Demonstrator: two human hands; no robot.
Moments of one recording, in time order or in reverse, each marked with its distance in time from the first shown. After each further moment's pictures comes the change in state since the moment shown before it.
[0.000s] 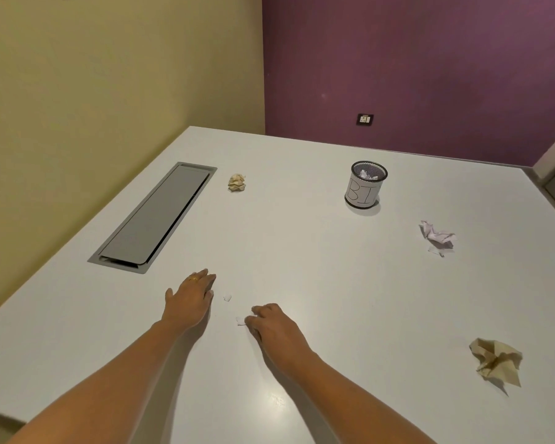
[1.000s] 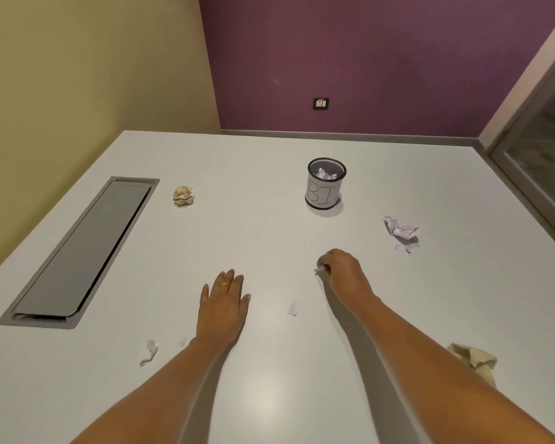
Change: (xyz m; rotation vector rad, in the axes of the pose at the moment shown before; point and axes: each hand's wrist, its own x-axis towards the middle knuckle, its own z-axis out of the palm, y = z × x) left_hand 0.048 0.121 0.045 0.074 0.121 0.258; right_hand 0.020 0.173 -0.105 0.147 0.345 0.409
